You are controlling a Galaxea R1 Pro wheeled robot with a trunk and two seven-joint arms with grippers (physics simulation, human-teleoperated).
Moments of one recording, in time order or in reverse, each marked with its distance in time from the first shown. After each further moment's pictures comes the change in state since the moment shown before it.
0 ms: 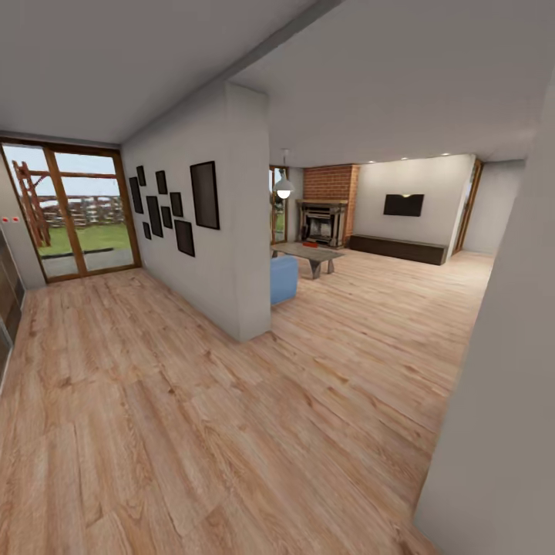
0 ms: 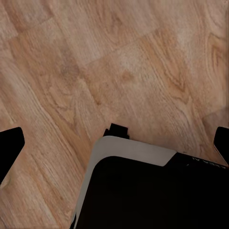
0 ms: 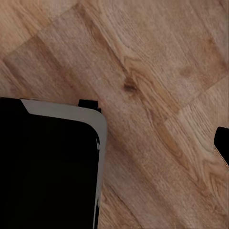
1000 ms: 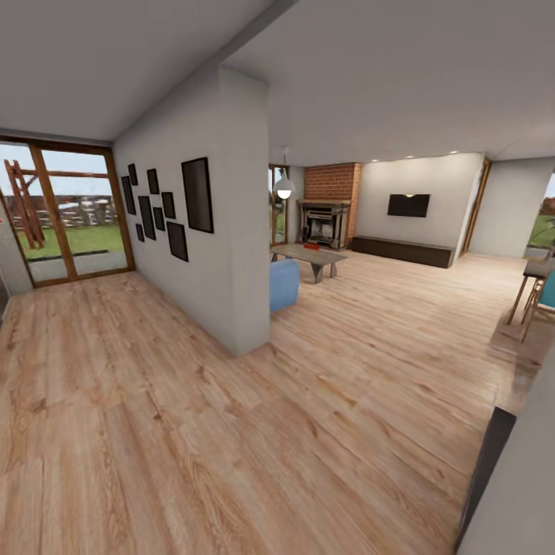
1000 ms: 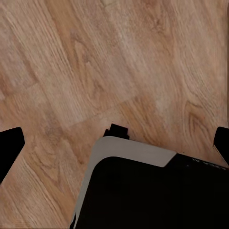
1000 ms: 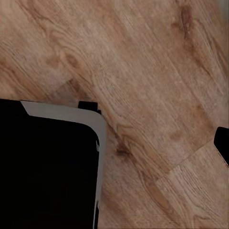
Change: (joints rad) left arm 0.000 0.001 0.004 0.000 0.003 -0.002 0.001; right arm 0.000 0.000 -0.002 0.000 0.001 -0.007 -0.001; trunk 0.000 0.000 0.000
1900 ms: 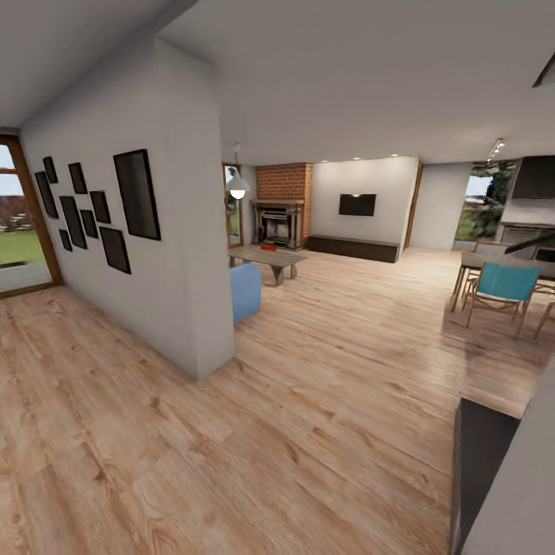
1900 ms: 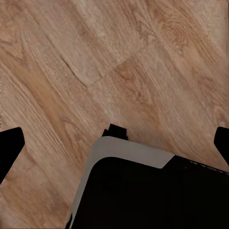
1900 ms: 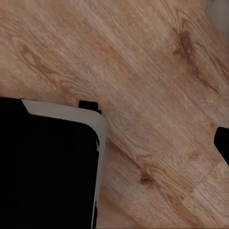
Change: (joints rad) left arm 0.000 0.002 0.001 0.001 0.029 -0.003 -0.001; right arm 0.000 0.001 0.010 -0.001 0.011 0.000 0.000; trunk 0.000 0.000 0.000
